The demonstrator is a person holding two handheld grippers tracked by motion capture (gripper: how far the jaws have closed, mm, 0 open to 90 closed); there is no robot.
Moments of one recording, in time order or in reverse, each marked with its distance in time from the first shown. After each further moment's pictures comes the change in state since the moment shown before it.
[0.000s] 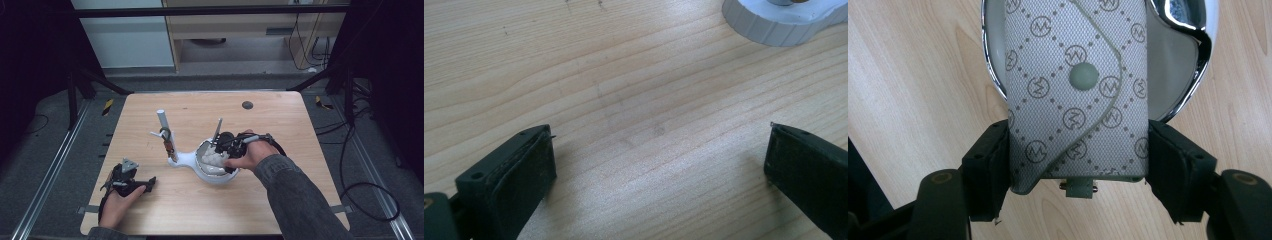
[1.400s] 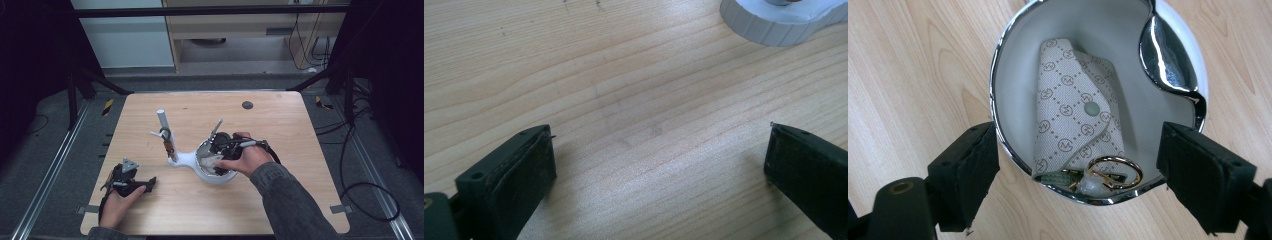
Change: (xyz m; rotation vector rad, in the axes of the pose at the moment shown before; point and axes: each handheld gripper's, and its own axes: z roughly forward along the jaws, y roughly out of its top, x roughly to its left) left arm -0.001 0.000 0.000 -0.002 -0.003 0.000; right arm 0.009 0.006 0.007 -0.180 -0.026 0.067
